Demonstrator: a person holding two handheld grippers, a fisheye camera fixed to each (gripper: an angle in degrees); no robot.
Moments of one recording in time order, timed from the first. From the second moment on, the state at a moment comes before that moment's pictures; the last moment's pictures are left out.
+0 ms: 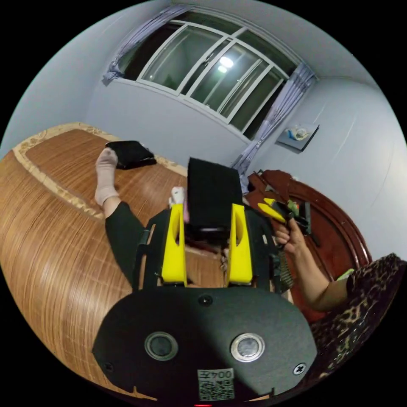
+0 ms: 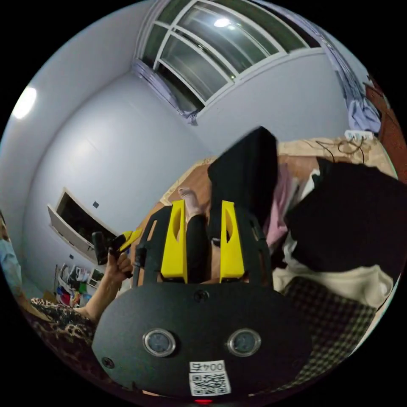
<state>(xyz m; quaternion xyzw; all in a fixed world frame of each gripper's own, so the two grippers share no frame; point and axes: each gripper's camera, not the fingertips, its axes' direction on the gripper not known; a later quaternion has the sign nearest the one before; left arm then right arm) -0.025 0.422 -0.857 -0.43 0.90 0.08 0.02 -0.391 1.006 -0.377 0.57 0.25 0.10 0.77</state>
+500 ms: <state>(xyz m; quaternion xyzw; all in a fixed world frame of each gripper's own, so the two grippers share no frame) -0.220 0.676 -0.754 -0.49 0.75 0.36 0.24 -0.453 0.872 -0.051 0.27 0.12 -0.11 0.95</state>
